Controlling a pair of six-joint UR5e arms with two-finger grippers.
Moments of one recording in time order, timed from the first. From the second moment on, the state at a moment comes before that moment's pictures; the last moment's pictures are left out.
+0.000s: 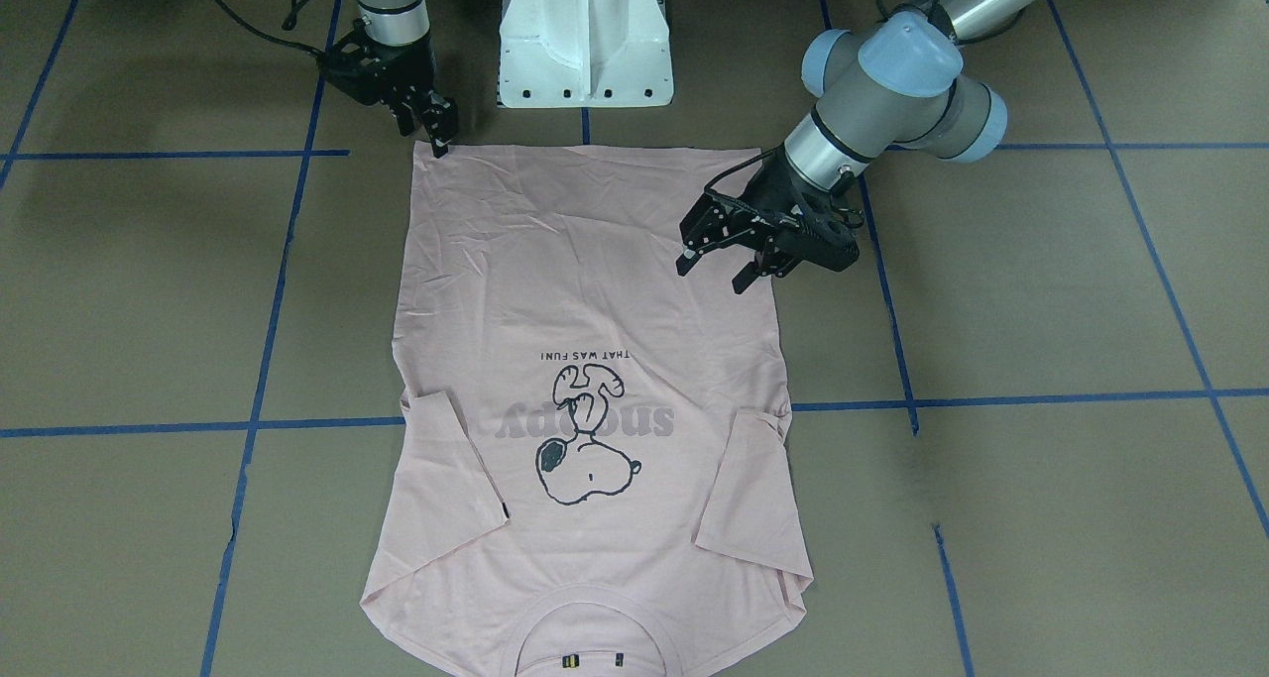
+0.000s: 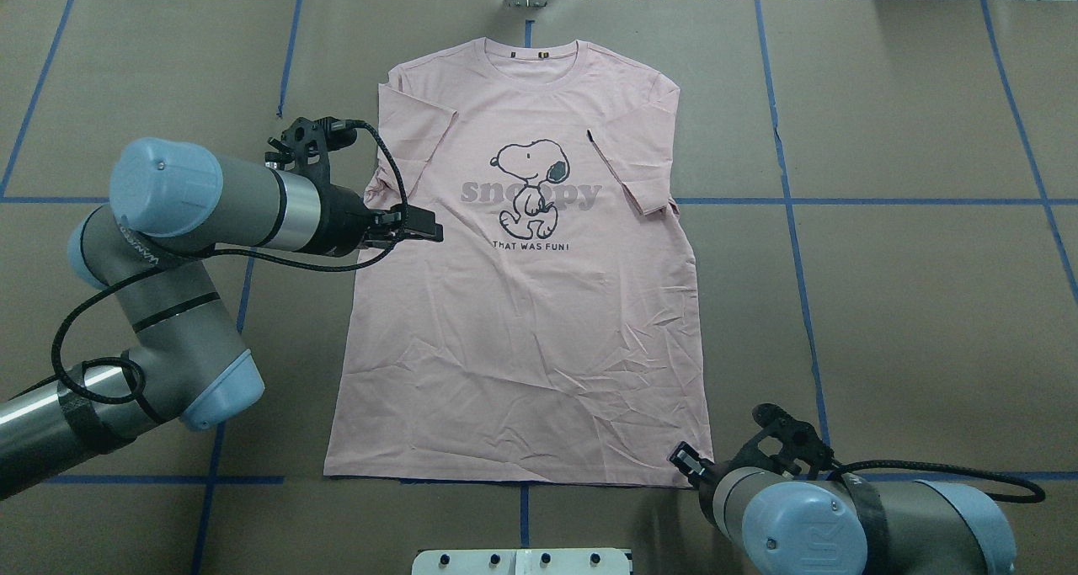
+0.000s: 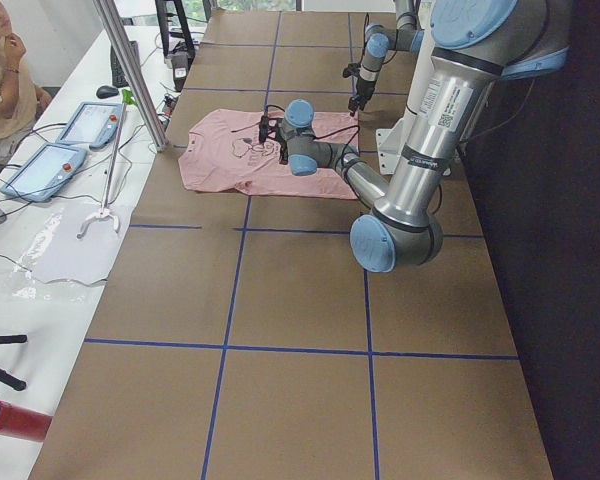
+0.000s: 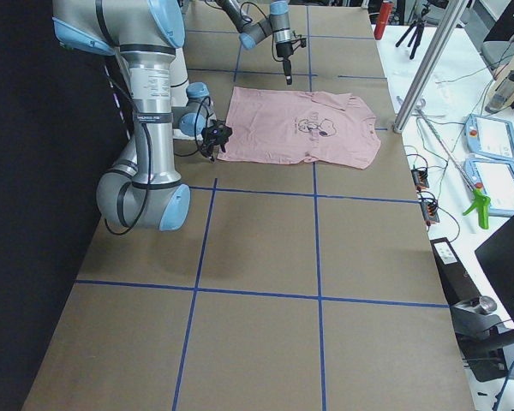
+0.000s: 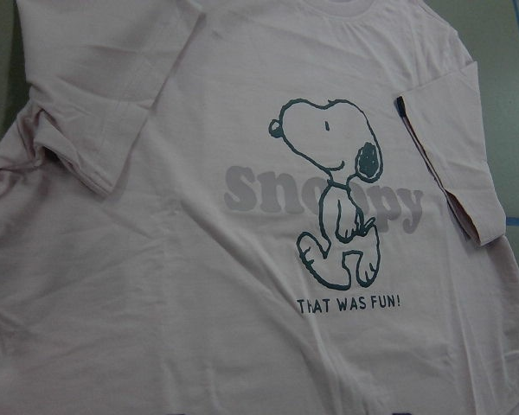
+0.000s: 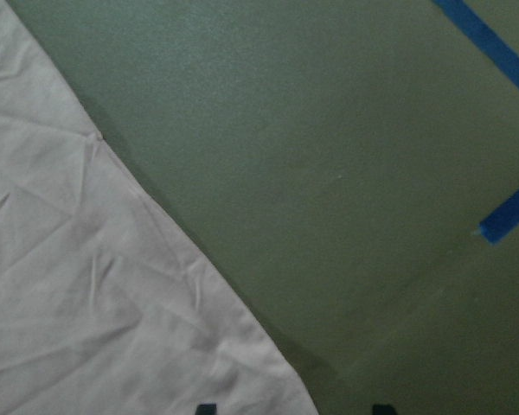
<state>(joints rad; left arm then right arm) -0.64 -2.00 -1.67 -2.36 -1.94 -1.33 0.06 -1.45 2.09 -1.49 1.46 2.24</state>
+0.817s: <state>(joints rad) -0.64 -1.99 -1.69 -2.33 -1.88 -1.39 0.06 -1.45 2.10 -1.49 1.46 2.24</state>
